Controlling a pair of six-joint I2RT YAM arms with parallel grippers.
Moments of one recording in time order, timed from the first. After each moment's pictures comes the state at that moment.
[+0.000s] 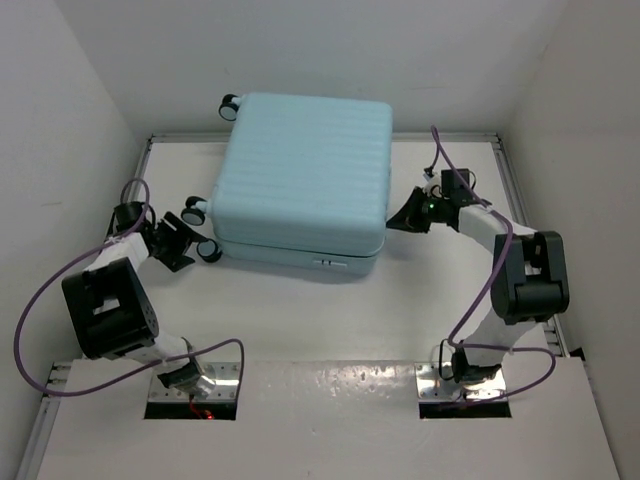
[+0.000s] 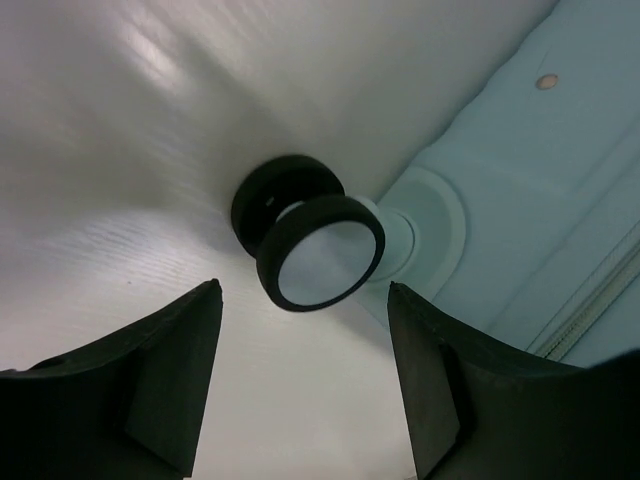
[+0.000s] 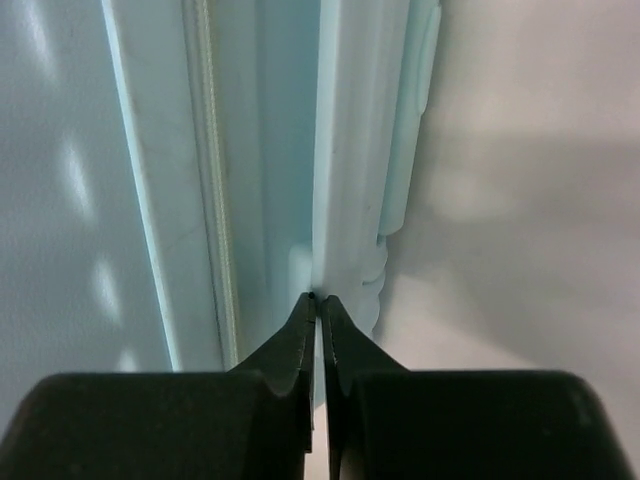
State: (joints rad) left arm 0.41 1.48 0.82 -0.35 0.44 -0.59; right arm 0.04 1.71 0.98 -0.18 -0.62 0.50
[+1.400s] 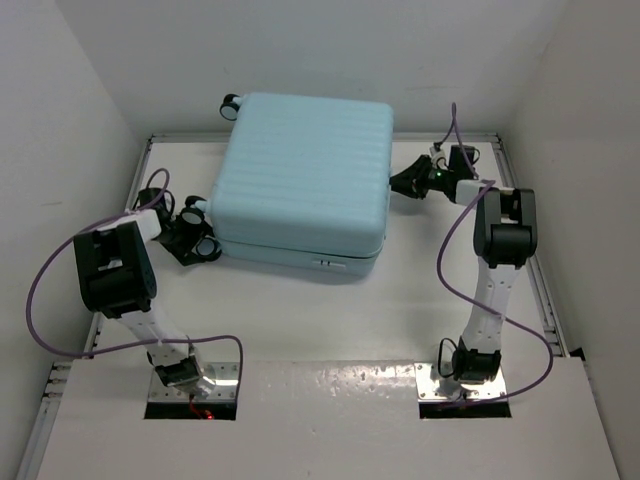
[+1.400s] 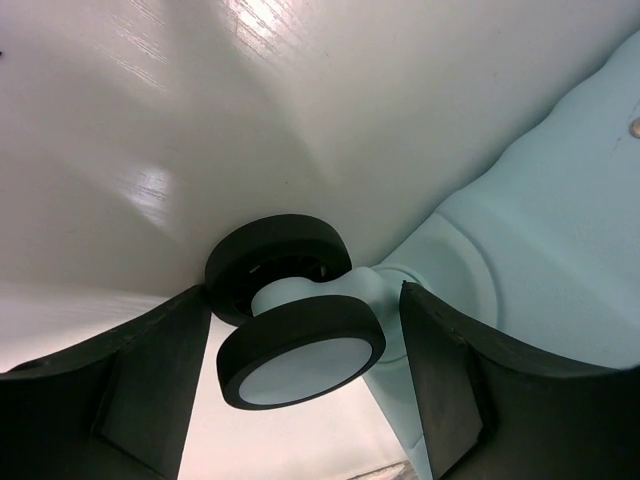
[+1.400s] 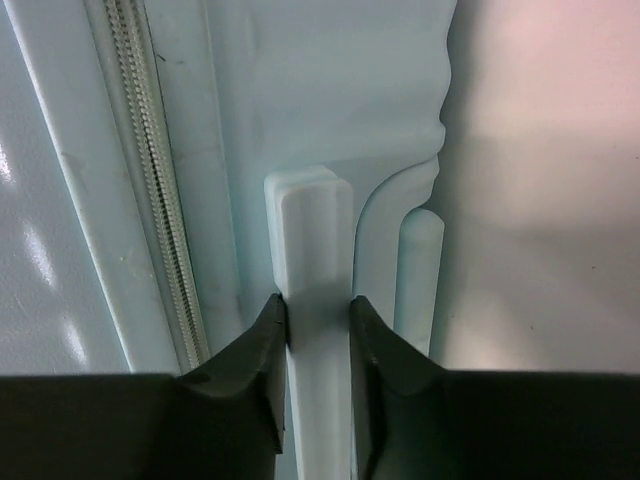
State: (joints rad) left arm 0.29 1.75 1.00 -0.43 0.38 -0.60; right arm -0.08 2.23 1.41 0.16 -0.92 0.81
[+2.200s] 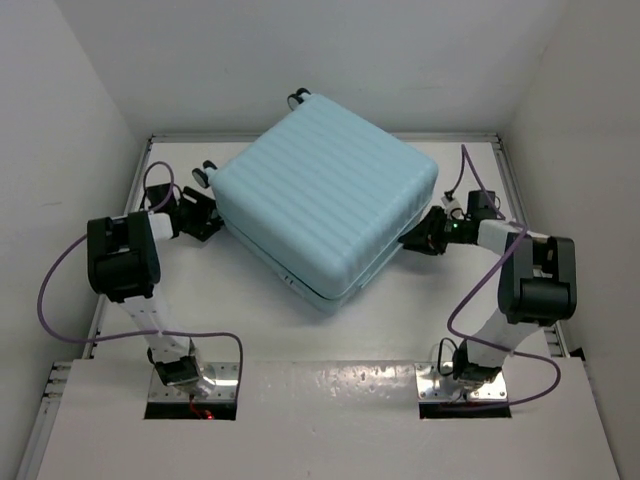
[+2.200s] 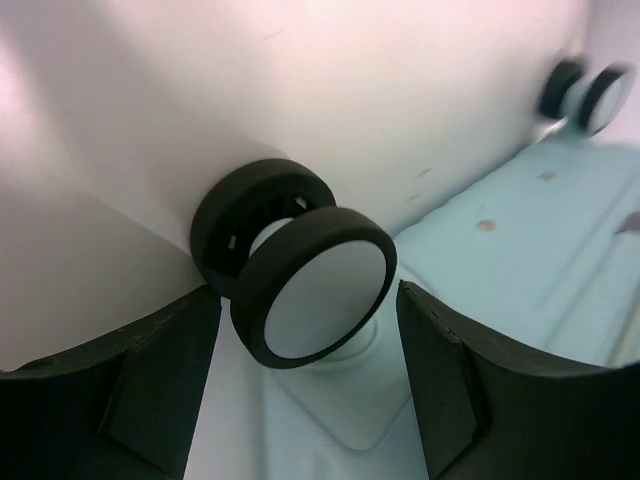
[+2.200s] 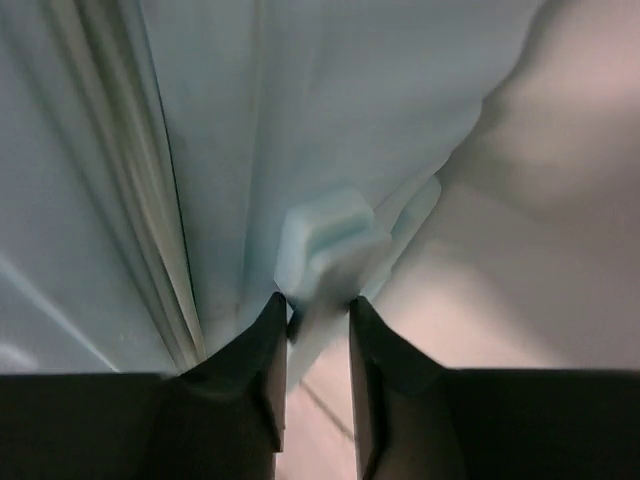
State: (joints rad) left arm 0.25 1.84 0.93 0.11 0.43 -0.96; right arm -0.14 1.70 0.81 -0.11 -0.89 0.54
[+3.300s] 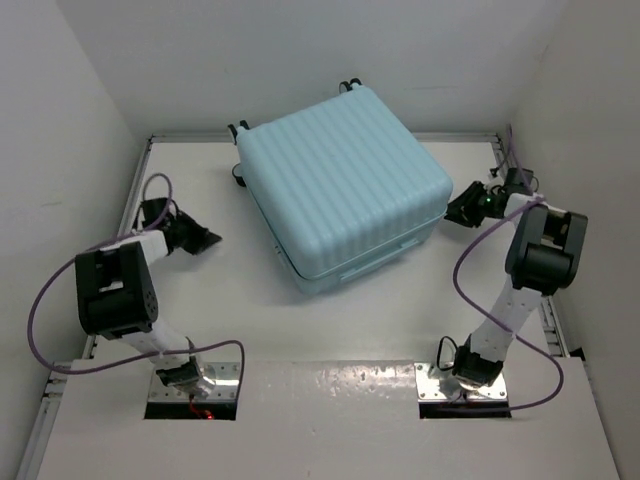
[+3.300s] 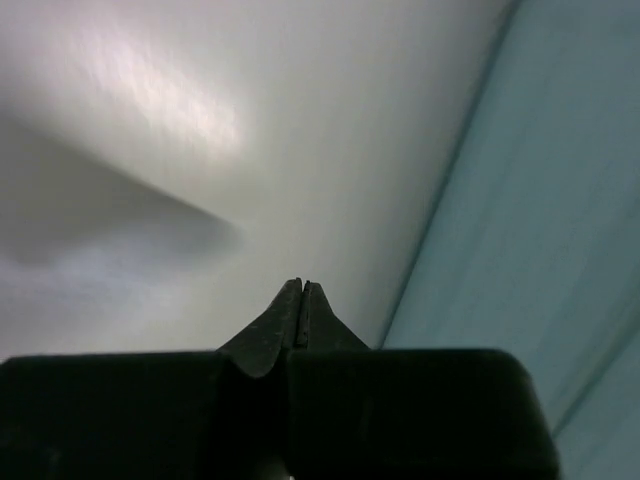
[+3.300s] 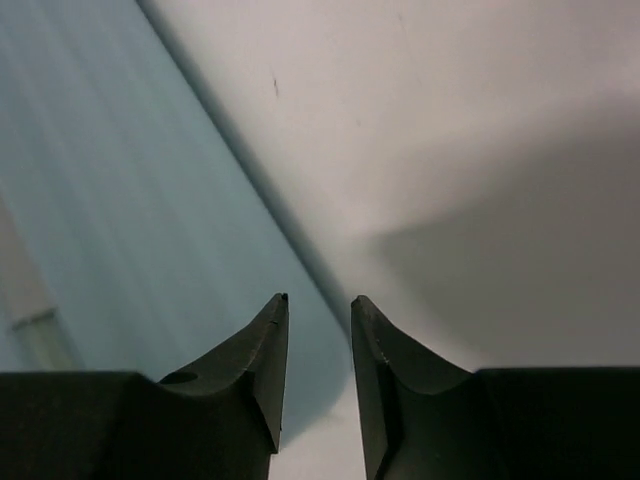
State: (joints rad) left arm 0.28 1.59 0.80 -0.05 0.42 -0.79; right arm -0.38 1.95 1.17 -0.23 -0.71 0.41
